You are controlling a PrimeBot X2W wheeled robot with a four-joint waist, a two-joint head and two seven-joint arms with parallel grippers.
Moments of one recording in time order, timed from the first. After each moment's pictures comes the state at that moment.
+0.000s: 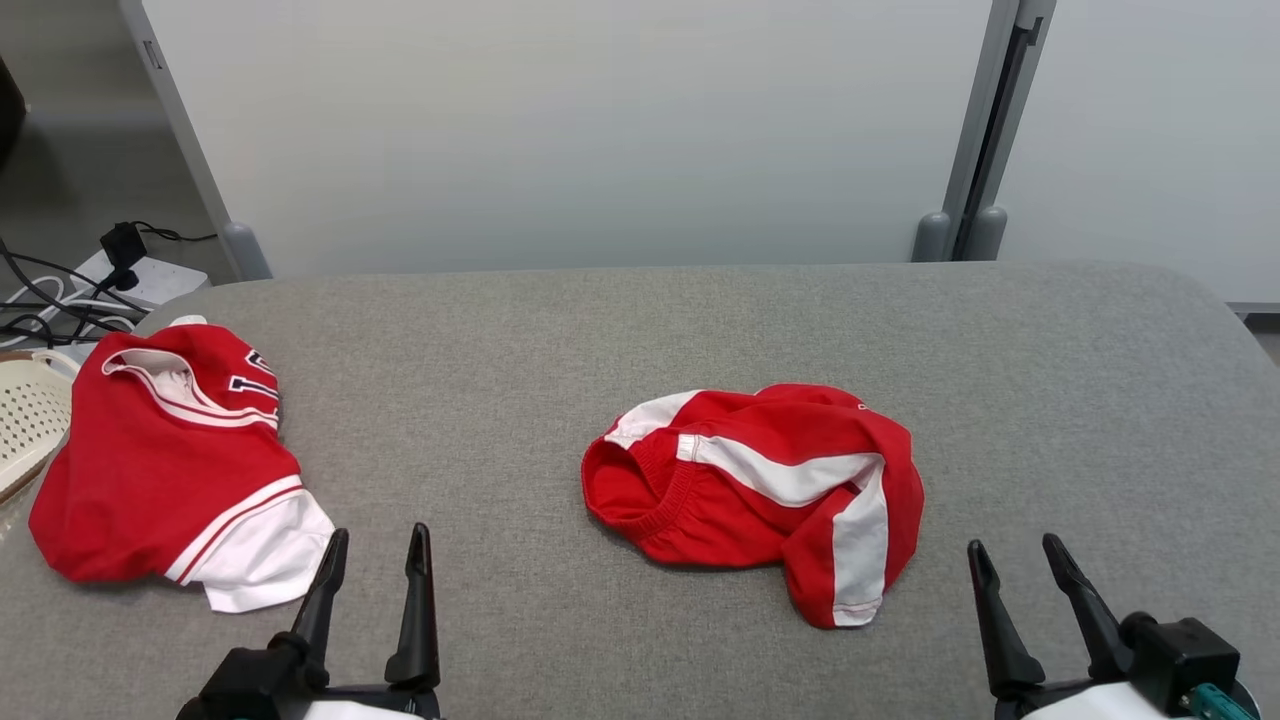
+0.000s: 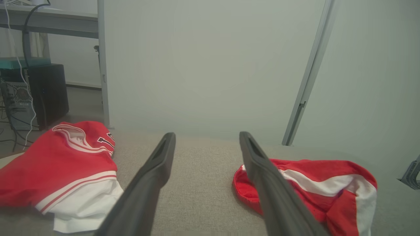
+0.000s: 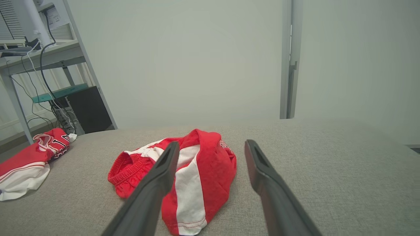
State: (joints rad) left arm 0.09 0.05 -0.13 0.07 -0.29 0.05 -0.26; right arm 0.04 -0.06 0.09 0.21 0.24 0.13 -0.25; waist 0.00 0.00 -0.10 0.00
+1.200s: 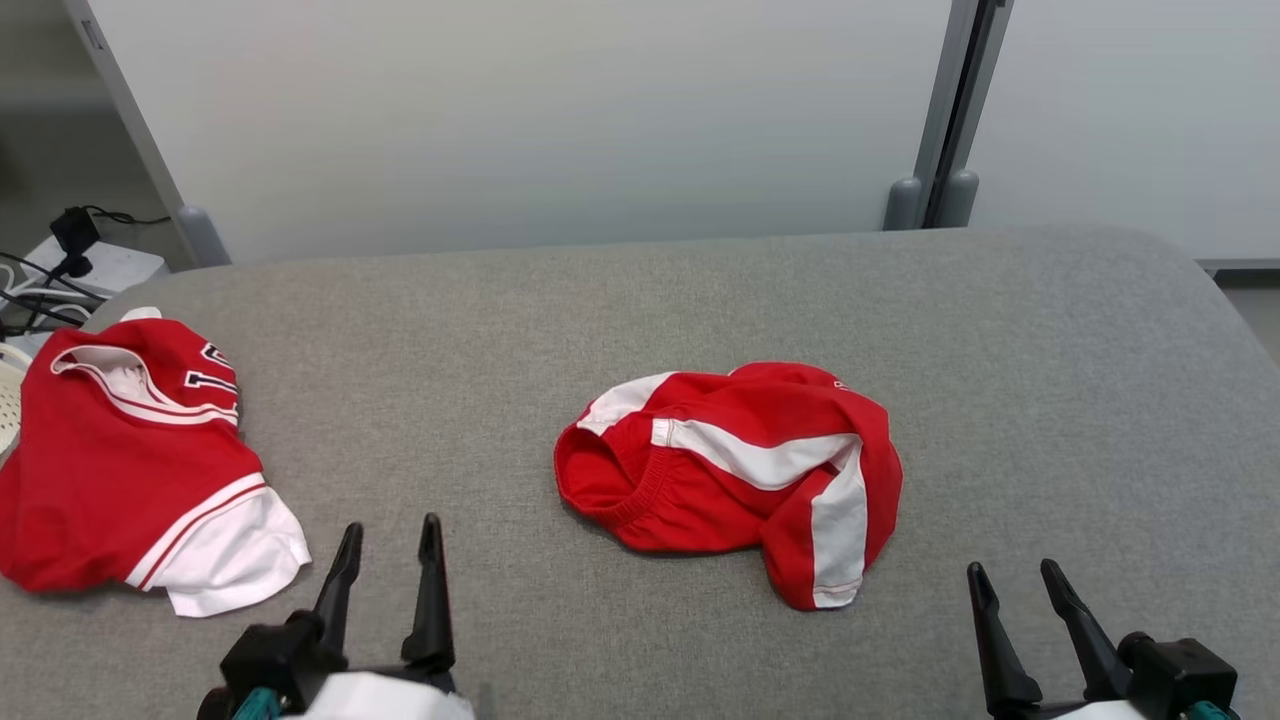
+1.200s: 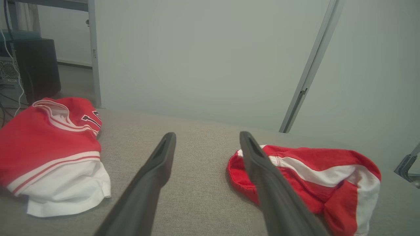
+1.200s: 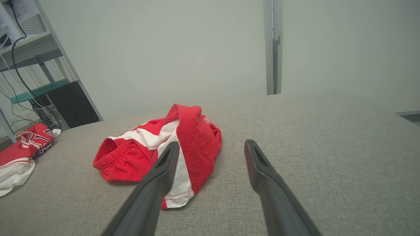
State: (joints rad) left arm 0.06 0.05 -0.15 0.14 -0.34 0.10 -0.26; right arm 0.07 -0.04 0.08 0.23 0.27 0.13 -0.25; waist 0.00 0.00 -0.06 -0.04
